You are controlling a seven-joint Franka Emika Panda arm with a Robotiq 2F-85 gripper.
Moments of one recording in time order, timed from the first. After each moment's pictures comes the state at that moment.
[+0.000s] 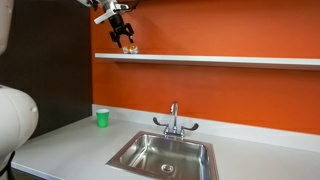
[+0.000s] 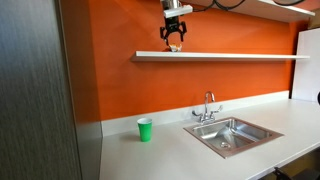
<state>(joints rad) 0.21 0.23 0.08 -1.13 -0.41 1.60 0.35</state>
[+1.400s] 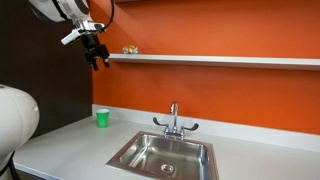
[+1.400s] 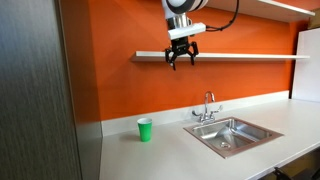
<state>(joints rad) 0.23 -0.25 0.15 -2.04 -0.33 1.87 0.66</state>
